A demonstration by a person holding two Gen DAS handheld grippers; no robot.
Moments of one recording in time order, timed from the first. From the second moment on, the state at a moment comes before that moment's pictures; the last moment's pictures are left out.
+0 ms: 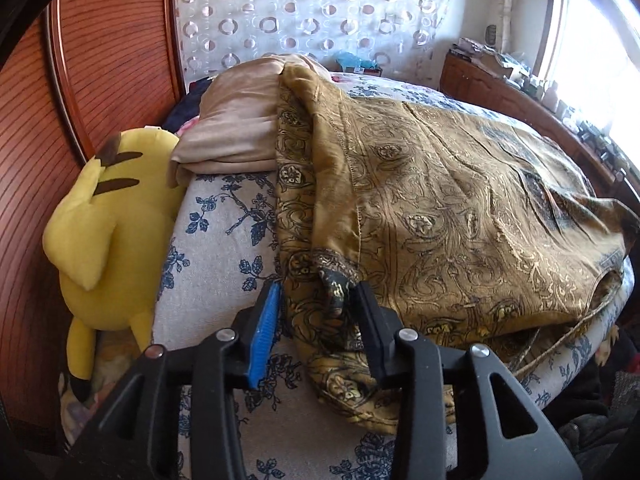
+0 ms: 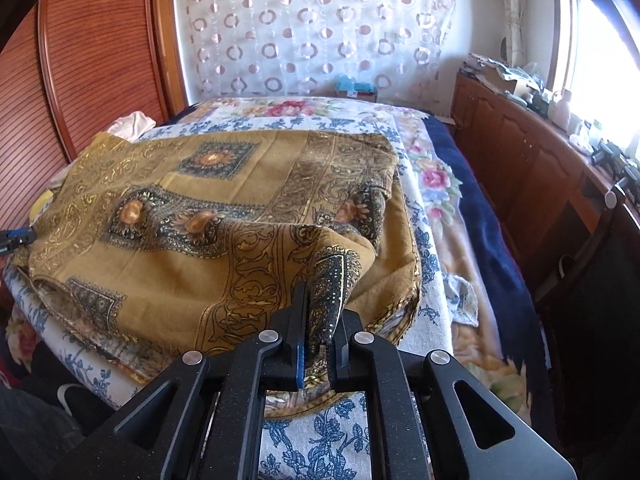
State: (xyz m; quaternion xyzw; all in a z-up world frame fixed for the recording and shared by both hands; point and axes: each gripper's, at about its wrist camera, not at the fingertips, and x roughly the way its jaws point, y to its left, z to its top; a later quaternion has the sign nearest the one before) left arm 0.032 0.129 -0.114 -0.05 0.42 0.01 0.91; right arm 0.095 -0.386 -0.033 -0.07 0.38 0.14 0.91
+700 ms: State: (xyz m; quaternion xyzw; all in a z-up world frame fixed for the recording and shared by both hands) left arm 0.034 0.135 -0.112 -0.06 0.42 0.00 0.91; right arm 0.100 -0.330 -0.038 -0.10 0.37 0.20 0.90
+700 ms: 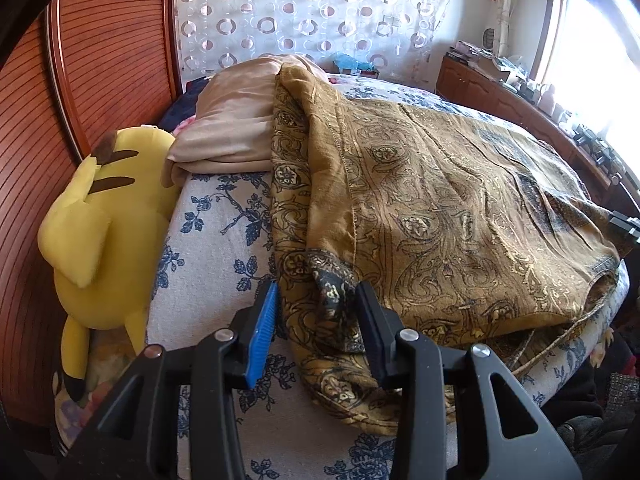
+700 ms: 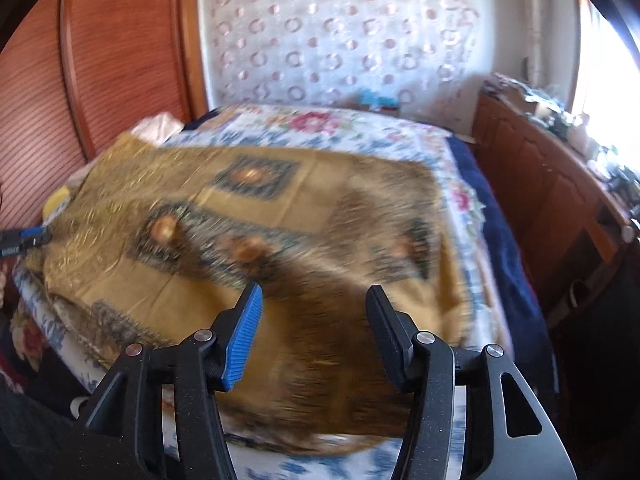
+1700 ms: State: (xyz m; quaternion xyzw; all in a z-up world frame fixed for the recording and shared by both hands) left arm 0.030 0.106 -0.087 -0.07 0.35 -0.04 0.93; right arm 0.093 -0.312 -0.078 -0.12 0.36 0.22 0.90
